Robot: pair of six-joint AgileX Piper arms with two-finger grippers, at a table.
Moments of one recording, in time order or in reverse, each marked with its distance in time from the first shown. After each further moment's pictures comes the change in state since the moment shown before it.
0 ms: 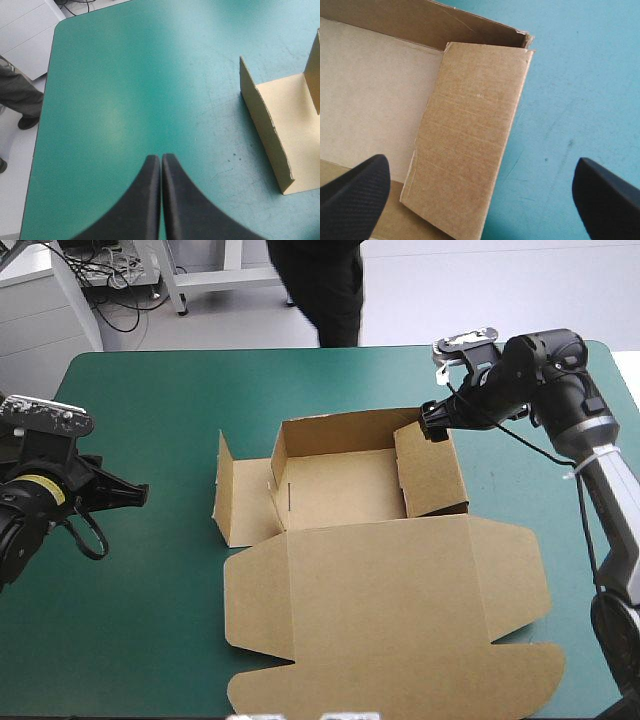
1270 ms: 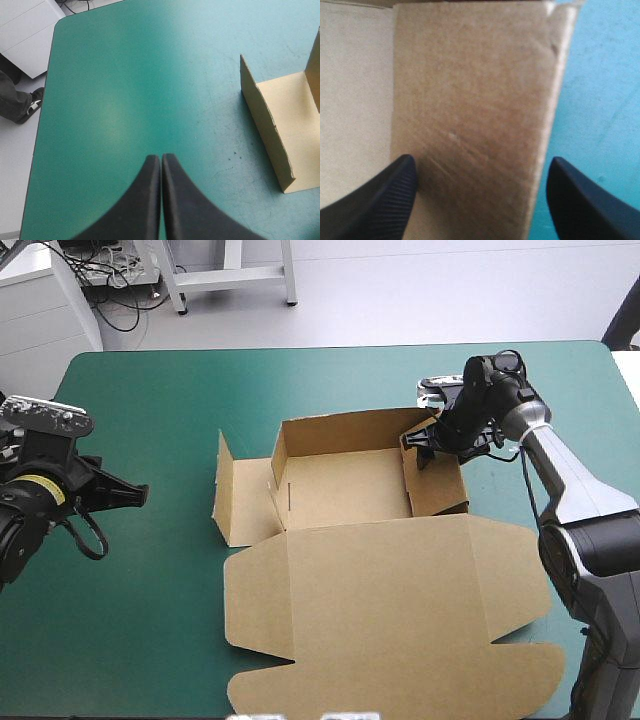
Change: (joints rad) left arm 0.000 0.000 0.000 0.001 0.006 0.000; right arm -0.036 0.312 -0.002 0.070 -0.010 0.079
